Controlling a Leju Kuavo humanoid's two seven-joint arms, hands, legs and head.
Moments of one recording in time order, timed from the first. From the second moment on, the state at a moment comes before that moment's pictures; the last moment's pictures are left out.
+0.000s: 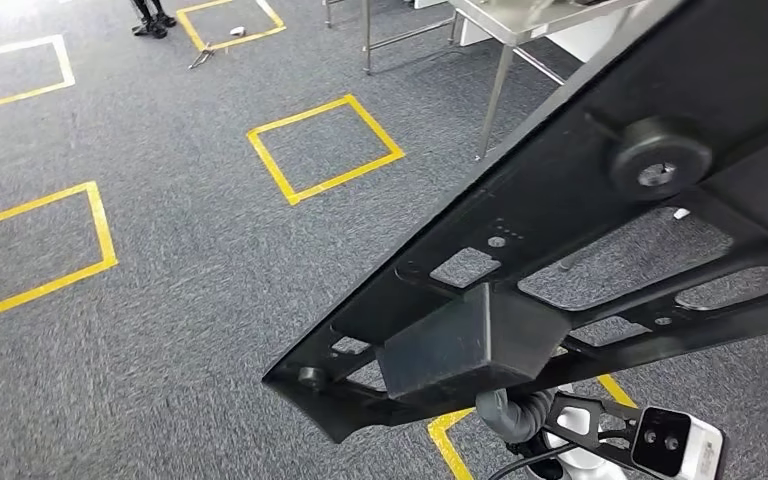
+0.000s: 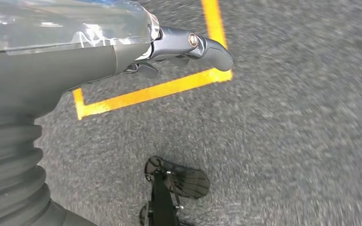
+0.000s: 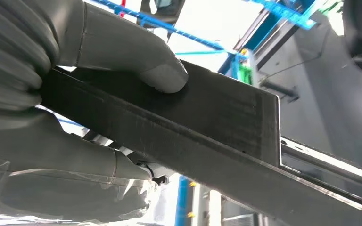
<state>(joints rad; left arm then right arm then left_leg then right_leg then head) -0.11 0.03 1.28 -0.23 -0.95 0.05 -0.26 -0.14 -0.11 0.43 -1.97 -0.15 0.39 -0.62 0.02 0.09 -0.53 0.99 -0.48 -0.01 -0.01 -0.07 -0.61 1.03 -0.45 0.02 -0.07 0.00</state>
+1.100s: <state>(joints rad) -0.10 -0.06 1.31 -0.23 -0.87 0.06 -0.26 -0.39 -0.11 0.57 -1.75 -0.15 0.47 -0.60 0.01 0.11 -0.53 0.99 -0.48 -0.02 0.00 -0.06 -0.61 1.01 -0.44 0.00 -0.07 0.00</state>
